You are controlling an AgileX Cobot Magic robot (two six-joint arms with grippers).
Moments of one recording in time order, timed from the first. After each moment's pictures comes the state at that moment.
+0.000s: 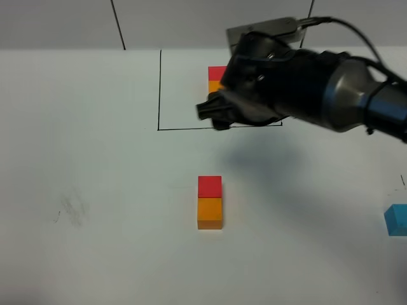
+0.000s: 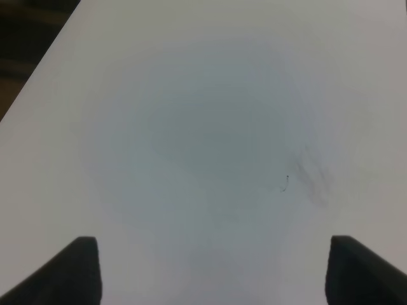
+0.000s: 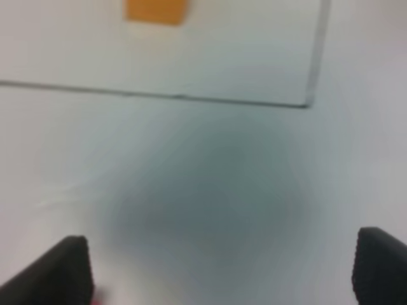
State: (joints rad) left arm 0.08 -0.01 -0.51 0.10 1.09 -0.17; right arm 0.78 1.85 -1.47 -0.58 1.01 1.00
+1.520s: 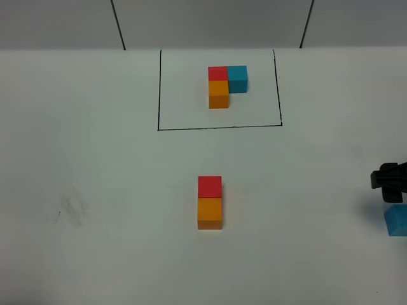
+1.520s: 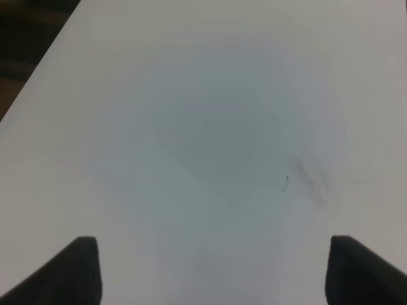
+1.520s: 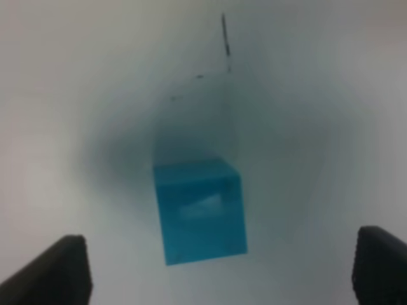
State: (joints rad) left arm 0.08 -0.01 -0.51 0.11 1.09 -0.17; right arm 0.18 1.41 -0.74 -0.26 0.74 0.43
